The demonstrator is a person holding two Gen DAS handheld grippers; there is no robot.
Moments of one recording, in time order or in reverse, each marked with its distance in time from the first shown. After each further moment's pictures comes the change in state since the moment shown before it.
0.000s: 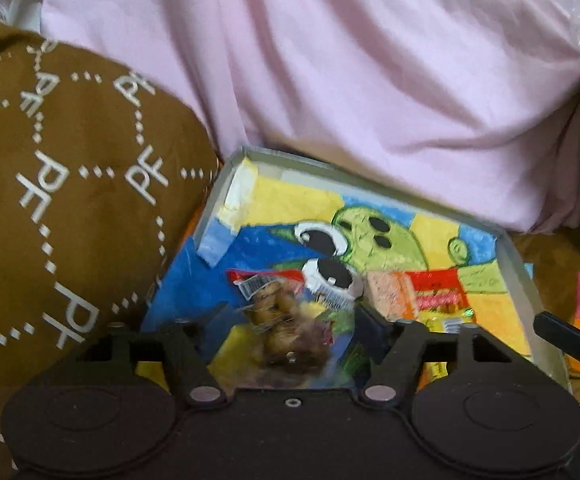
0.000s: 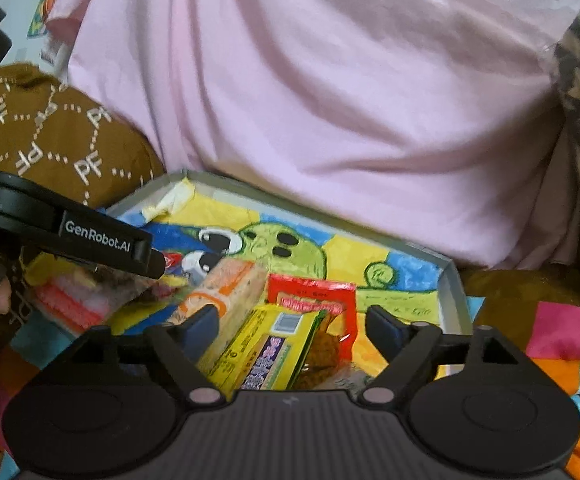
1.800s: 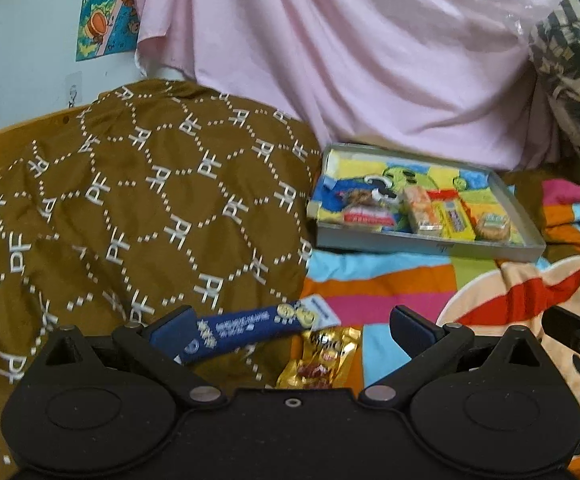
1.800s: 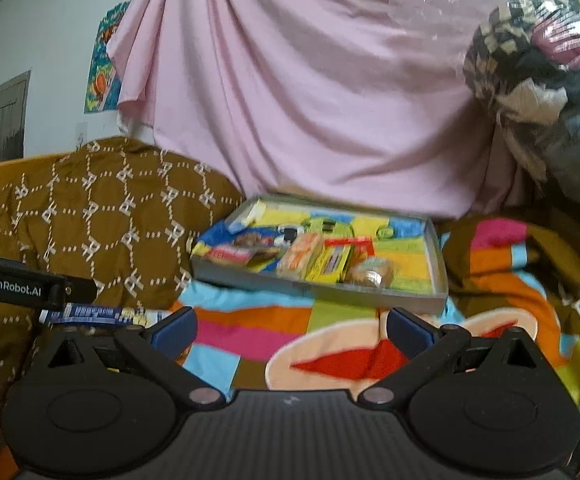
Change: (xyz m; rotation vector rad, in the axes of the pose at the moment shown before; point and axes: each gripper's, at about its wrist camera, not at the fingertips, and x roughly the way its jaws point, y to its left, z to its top) left arm -0.249 0.029 -0.134 0.140 -0.072 0.223; right arm -0.223 0.022 -0.067 0.174 -0.061 0.117
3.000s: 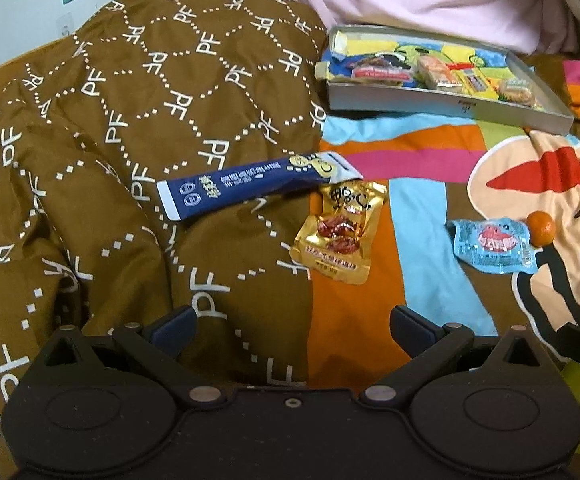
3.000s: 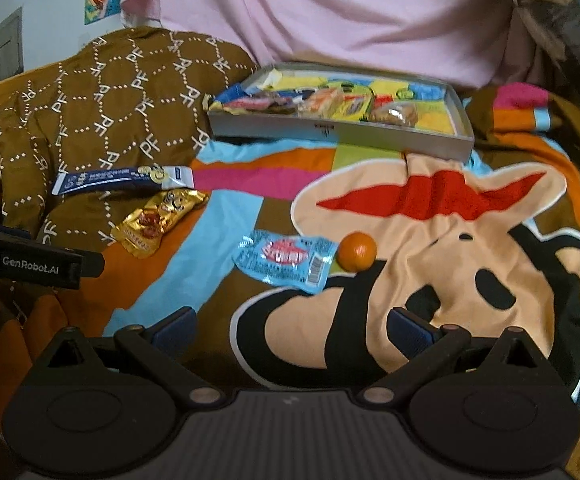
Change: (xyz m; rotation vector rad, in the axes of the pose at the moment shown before) left arm 0.023 -0.008 -0.066 0.084 0.269 0.084; right arm 0.004 0.007 -0.072 0.047 0.331 0.056
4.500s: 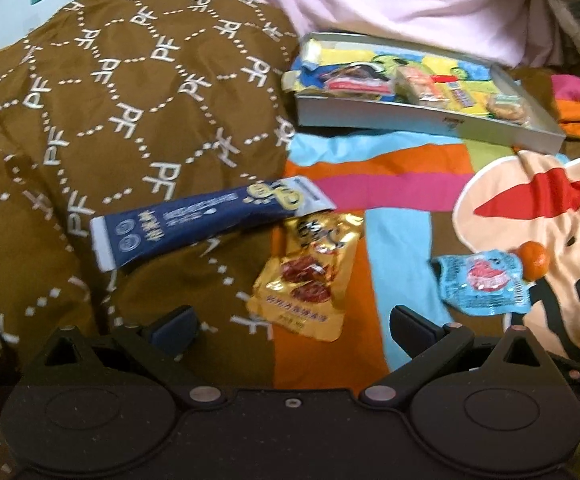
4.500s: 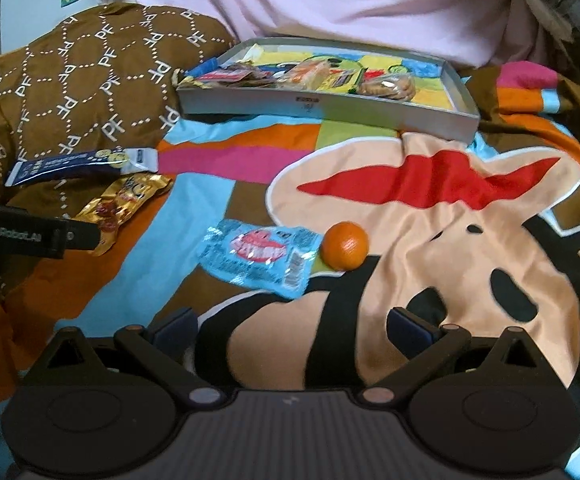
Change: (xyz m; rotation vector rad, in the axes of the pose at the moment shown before) left arm 0.038 -0.008 0.024 0.003 -0.047 -0.122; right arm 0.044 -0.010 0.009 -0.003 0.035 -0.055
